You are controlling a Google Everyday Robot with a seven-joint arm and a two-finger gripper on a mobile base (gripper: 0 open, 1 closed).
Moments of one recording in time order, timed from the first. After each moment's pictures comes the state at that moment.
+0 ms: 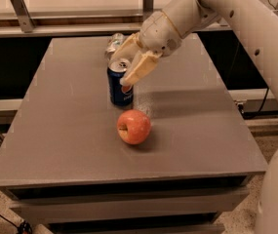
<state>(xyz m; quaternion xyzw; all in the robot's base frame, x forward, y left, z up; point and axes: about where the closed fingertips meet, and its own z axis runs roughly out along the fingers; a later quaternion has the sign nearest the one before) 0.575 0.030 0.924 -0.76 0.48 0.30 0.31</state>
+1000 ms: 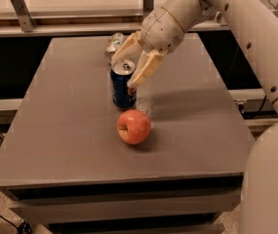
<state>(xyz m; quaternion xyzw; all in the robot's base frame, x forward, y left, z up) 0.561 0.022 0.928 -0.82 0.40 0.31 0.29</state>
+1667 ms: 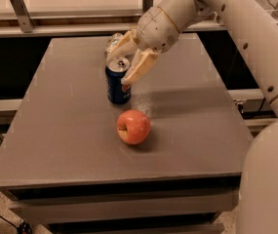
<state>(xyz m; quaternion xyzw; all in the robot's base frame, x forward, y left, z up) 0.572 0.033 0.929 -0.81 0.40 0.30 0.31</state>
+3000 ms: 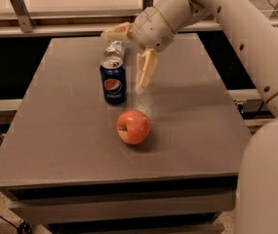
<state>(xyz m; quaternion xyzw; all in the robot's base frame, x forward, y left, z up) 0.583 0.047 0.929 -0.80 0.40 0.29 0.33</state>
